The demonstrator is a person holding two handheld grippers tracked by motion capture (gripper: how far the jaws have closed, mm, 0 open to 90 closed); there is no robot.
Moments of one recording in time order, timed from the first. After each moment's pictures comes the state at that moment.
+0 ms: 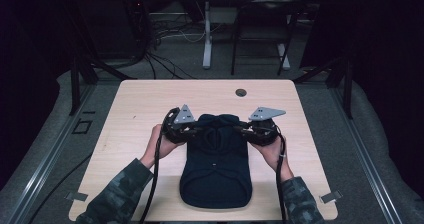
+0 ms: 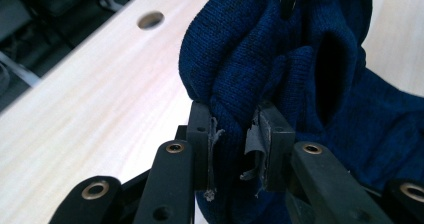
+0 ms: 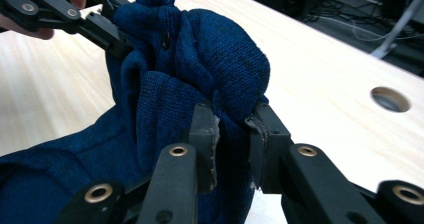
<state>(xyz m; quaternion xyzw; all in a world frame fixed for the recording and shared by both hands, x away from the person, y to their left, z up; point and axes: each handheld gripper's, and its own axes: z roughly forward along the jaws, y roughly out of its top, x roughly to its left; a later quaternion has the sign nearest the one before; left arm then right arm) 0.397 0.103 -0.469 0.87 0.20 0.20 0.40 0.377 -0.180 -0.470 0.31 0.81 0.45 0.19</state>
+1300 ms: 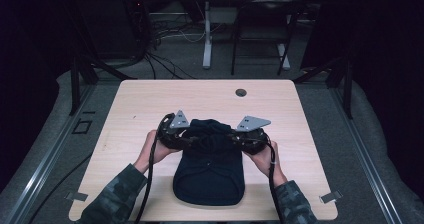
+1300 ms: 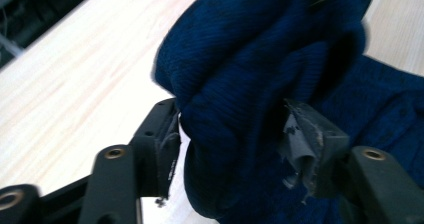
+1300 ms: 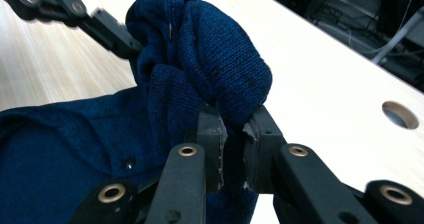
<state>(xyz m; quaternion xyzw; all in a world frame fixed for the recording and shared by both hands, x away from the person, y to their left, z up) 0.396 0.119 -0.493 0.89 0.22 0.17 0.37 0.360 -0.151 -0.482 0.27 0.84 0.43 0.22</state>
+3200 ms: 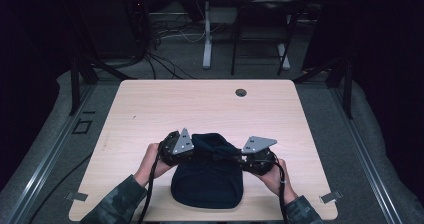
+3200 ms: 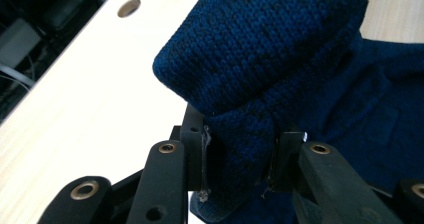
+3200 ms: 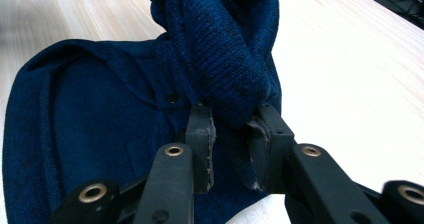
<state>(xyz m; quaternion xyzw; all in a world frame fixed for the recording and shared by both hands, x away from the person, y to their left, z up) 0.345 0.111 -0.501 0.89 0.14 0.23 0.36 0.316 -0.168 -0.504 0.24 0.86 0.40 0.18</state>
